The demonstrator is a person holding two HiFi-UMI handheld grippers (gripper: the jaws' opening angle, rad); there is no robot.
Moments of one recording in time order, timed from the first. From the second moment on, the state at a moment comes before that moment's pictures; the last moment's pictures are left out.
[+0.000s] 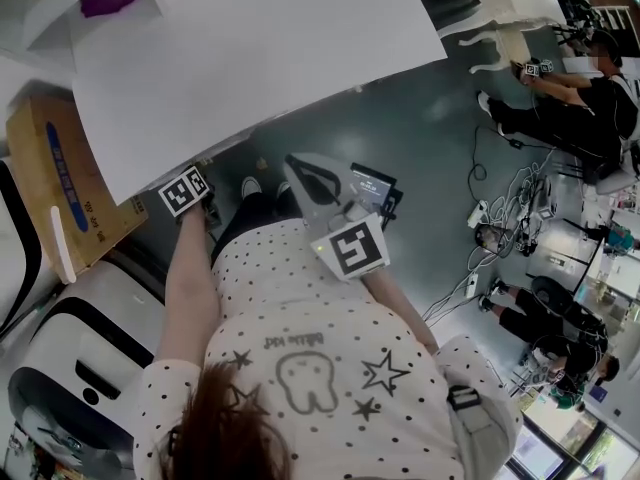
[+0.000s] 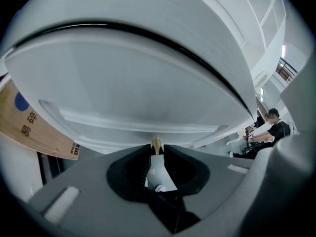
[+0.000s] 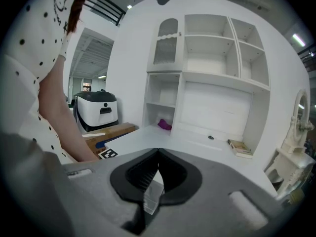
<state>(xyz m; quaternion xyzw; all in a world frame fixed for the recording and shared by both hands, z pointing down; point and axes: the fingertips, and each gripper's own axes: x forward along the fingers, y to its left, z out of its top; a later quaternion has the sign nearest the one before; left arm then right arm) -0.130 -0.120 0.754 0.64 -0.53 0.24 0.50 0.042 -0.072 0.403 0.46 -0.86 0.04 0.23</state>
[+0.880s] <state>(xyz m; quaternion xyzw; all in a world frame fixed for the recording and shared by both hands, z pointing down) -0.140 -0.127 0.687 0.69 -0.56 0.19 0.41 0.021 -0.063 0.388 0.43 -0.88 0.02 0.21</state>
